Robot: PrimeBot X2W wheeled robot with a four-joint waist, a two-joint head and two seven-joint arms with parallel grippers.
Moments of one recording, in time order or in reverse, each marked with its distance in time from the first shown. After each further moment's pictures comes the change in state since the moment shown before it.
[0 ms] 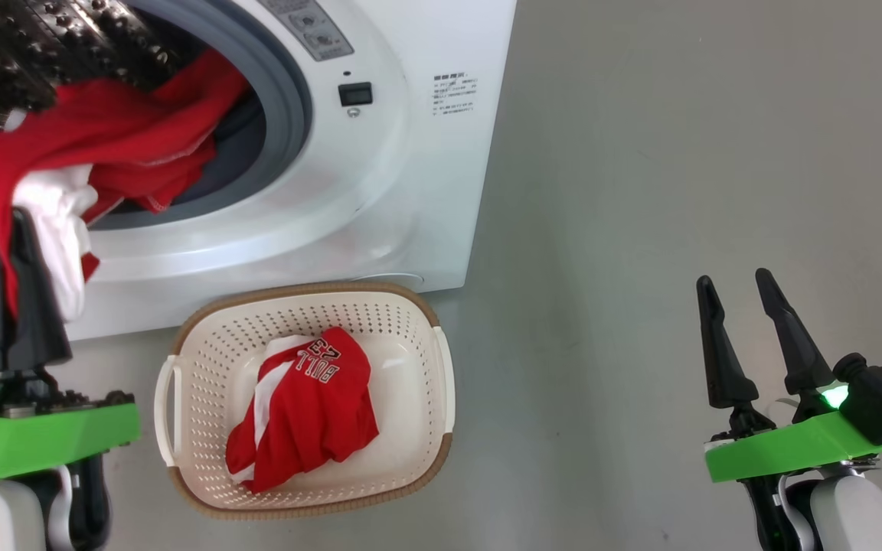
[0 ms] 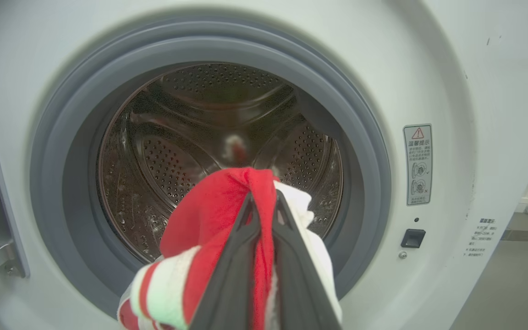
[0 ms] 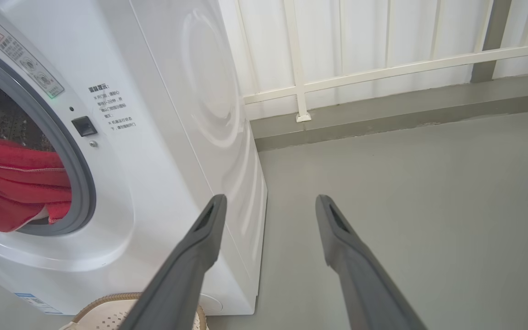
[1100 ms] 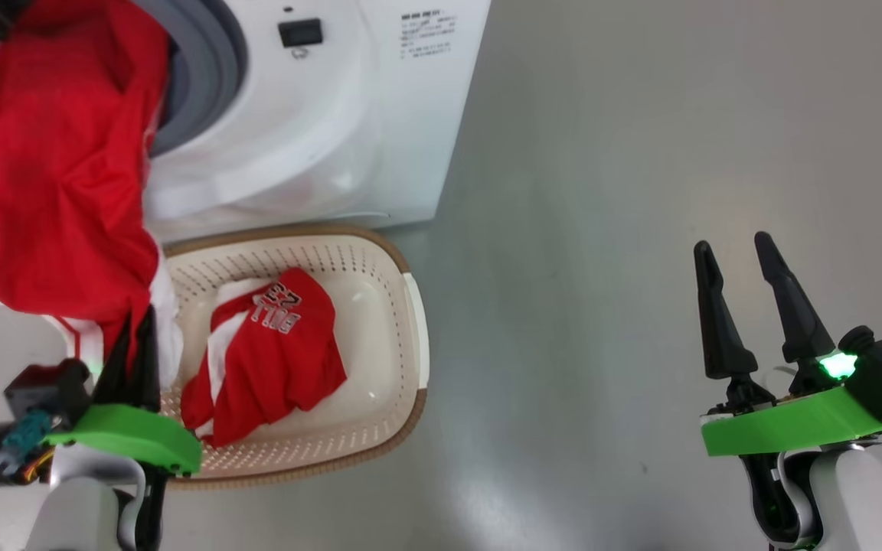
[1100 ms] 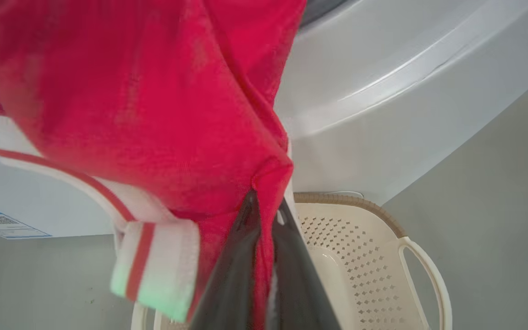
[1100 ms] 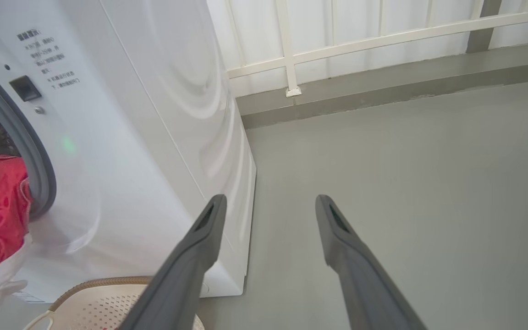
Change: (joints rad) left arm -0.100 0.060 -0.151 0.573 0.026 -0.001 0.000; right arm -0.051 0.000 0.017 -0.038 0.015 0.000 0.000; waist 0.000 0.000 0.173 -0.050
